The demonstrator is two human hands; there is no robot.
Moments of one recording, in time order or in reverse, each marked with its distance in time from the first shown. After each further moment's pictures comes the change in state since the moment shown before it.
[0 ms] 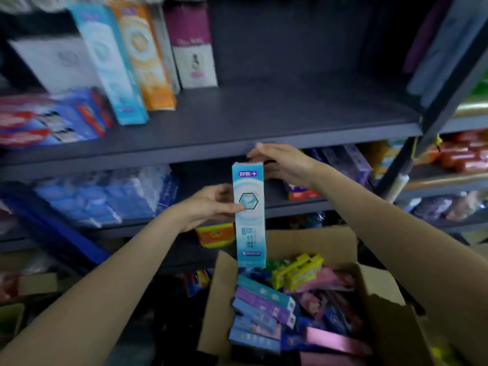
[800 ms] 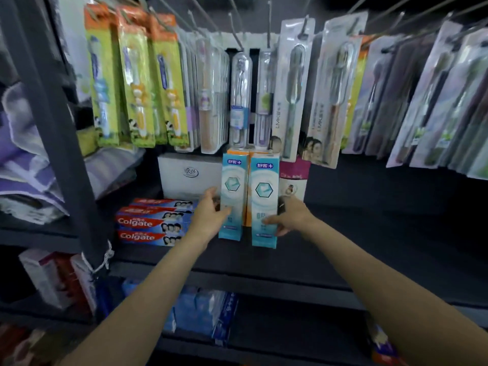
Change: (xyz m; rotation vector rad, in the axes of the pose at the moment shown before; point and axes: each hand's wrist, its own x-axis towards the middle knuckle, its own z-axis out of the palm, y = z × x) left_hand -0.024 0.131 -0.203 0.137 0.880 0.481; right_hand 0.161 -0.160 0.114 -0.520 0.146 -0.102
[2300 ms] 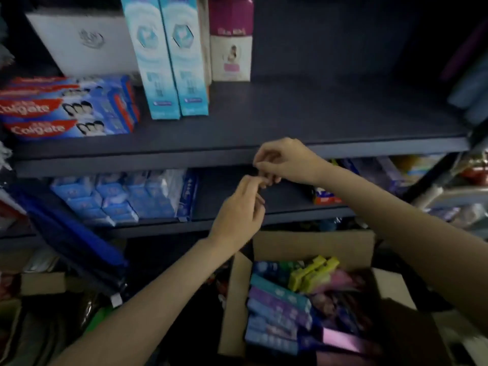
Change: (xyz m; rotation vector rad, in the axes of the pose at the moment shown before) left_hand -0.187 -0.087 0.114 0.337 -0.494 0.410; right_hand -0.124 0.115 0.003 -0.257 -0.079 -0.111
